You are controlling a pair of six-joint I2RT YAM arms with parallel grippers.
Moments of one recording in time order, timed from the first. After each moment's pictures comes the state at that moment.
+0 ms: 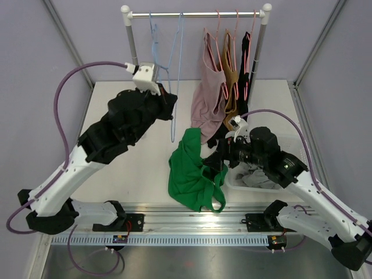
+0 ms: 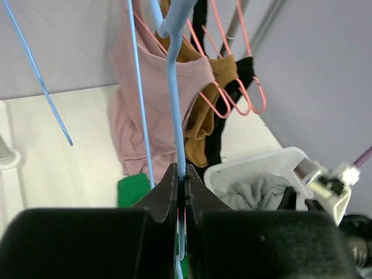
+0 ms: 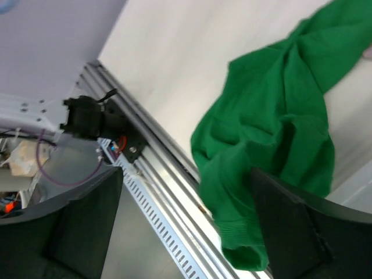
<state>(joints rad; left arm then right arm) -0.93 1.16 1.60 -0.53 -0.42 -0.33 0.69 0.84 0.89 -0.44 -0.39 0.52</state>
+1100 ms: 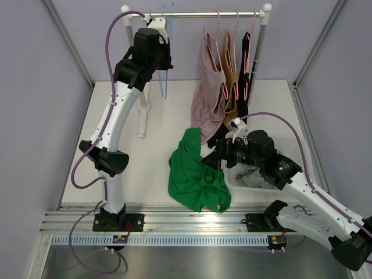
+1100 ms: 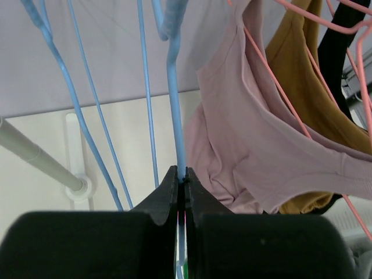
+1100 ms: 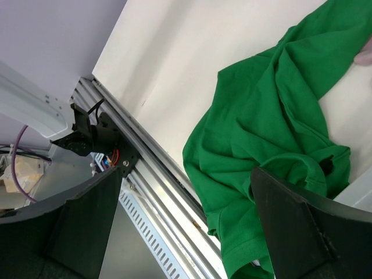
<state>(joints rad) -0.46 1.97 2.50 -0.87 -0.15 -0.21 0.69 0.87 0.79 -0.32 -0.32 0.56</state>
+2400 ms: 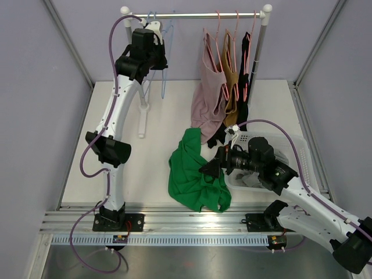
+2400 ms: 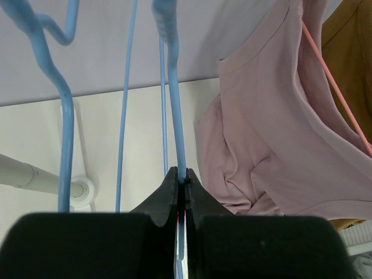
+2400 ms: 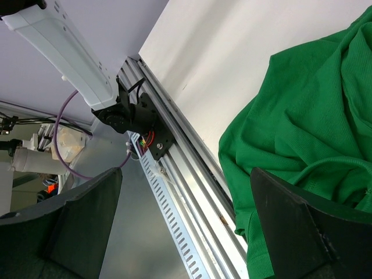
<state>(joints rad) -0.34 2.13 2.57 -0.87 -0.01 -0.22 0.69 0.83 0.63 -0.10 -0.52 0.64</state>
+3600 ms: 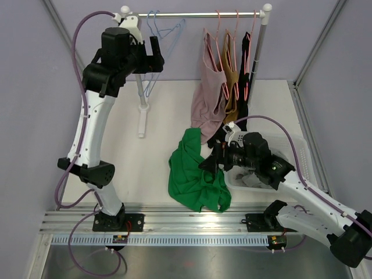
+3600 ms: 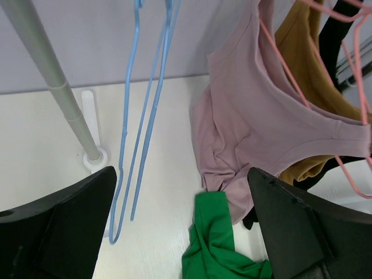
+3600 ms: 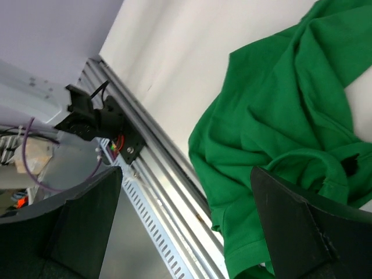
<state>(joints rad) -0.35 1.80 2.41 -0.98 -0.03 -0.24 0.69 0.88 0.68 -0.18 -0.43 0.58</state>
